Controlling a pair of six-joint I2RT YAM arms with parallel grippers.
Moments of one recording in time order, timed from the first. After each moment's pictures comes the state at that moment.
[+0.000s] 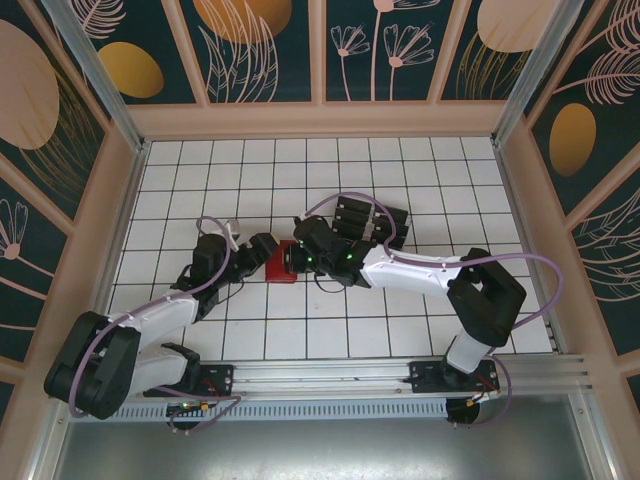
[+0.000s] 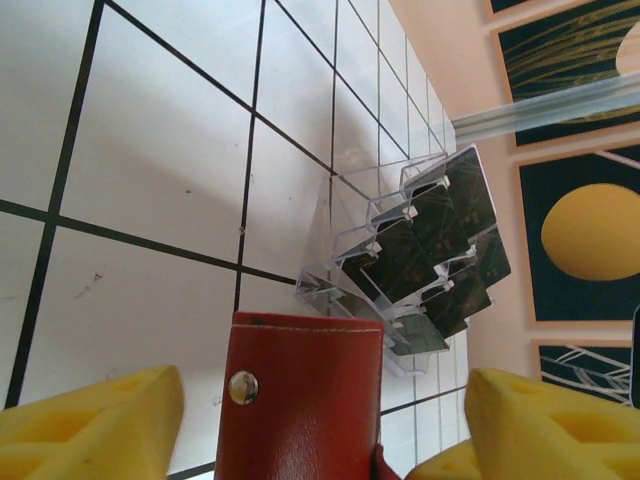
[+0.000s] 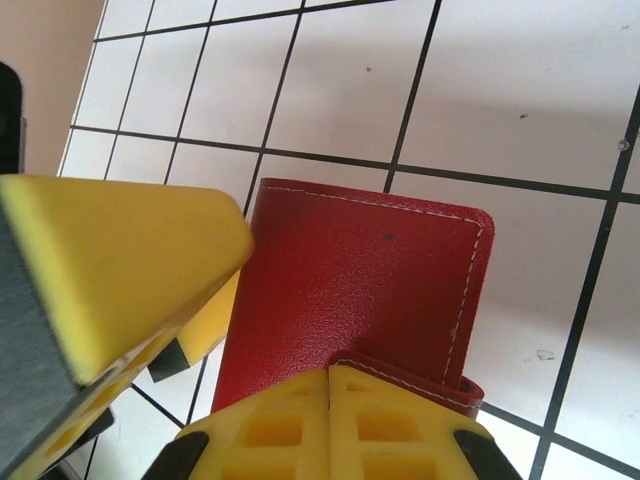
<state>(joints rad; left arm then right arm) -0.40 1.21 0.33 0.46 0.36 -1.09 1.01 1.66 1.06 -0.11 0.00 0.81</state>
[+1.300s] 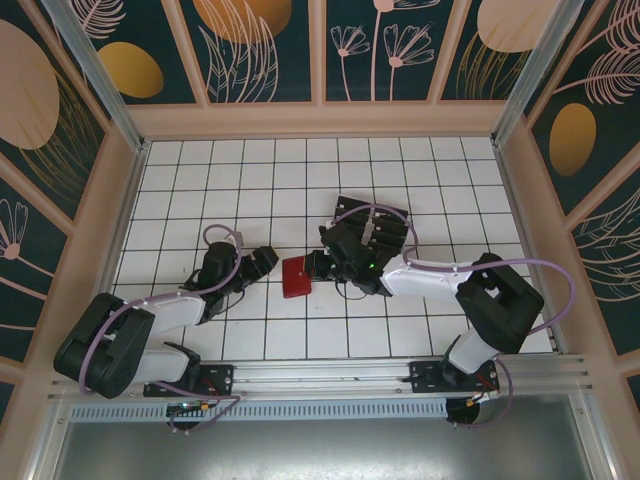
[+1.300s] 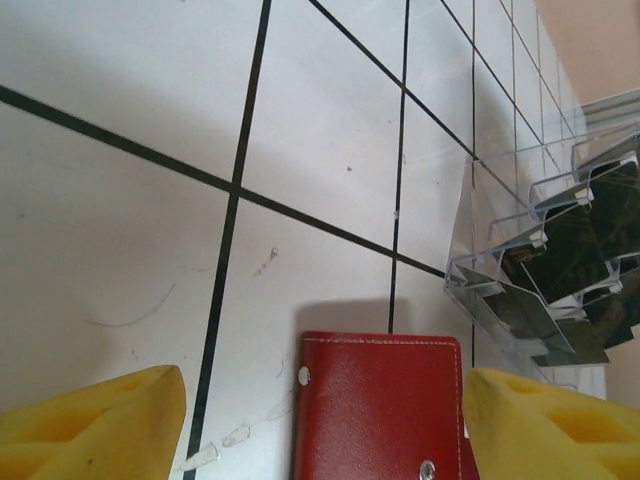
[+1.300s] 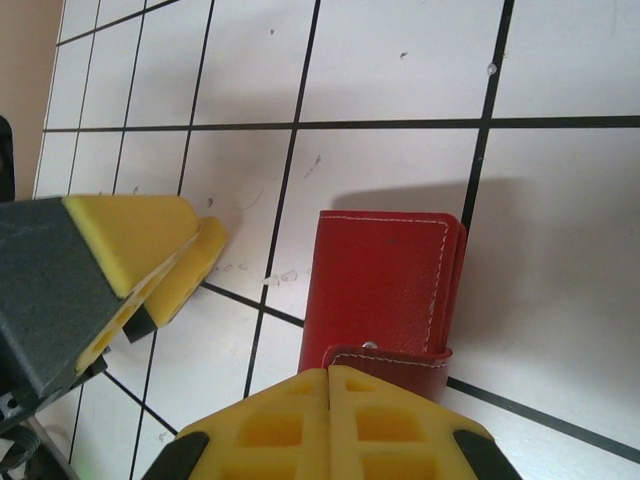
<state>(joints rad) -0.43 1.32 0.30 0.43 0.20 -0.96 0.92 1.57 0.82 0.05 -0.10 0.85</state>
